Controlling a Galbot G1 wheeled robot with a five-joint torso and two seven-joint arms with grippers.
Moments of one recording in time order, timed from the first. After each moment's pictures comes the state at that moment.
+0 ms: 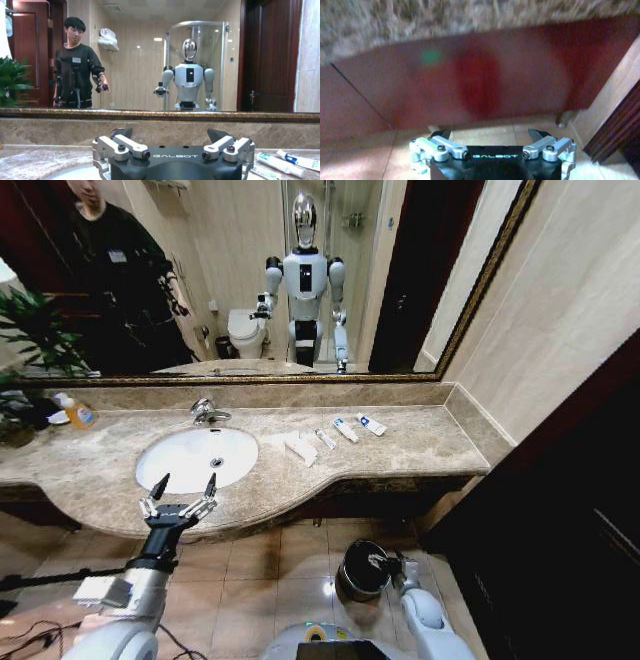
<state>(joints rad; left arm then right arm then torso) 1.84 -1.36 -0.82 -2.47 -0.37 0.04 0.05 -1.41 1.37 0.52 1.46 0.32 -0.17 0.00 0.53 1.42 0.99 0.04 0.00</state>
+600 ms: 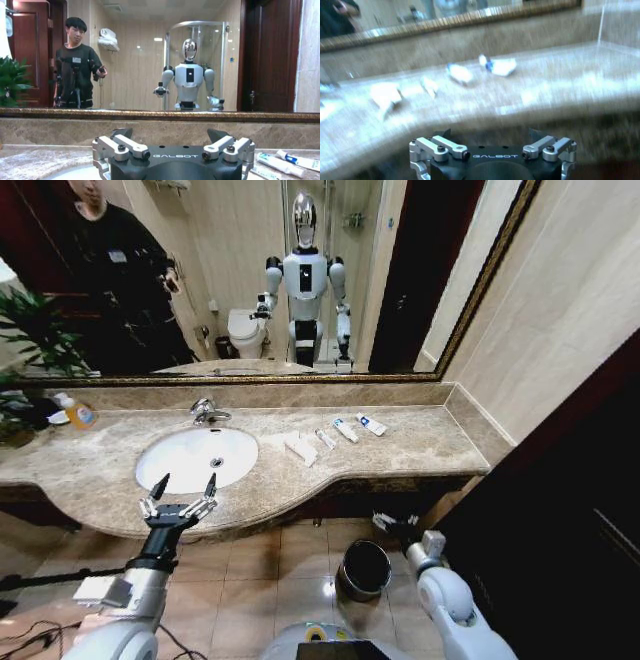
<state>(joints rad) 1.84 -1.36 -0.82 -2.47 -0.37 0.04 0.05 -1.53 1.28 0.49 2.14 0.43 -0.29 0.16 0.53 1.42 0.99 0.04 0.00</state>
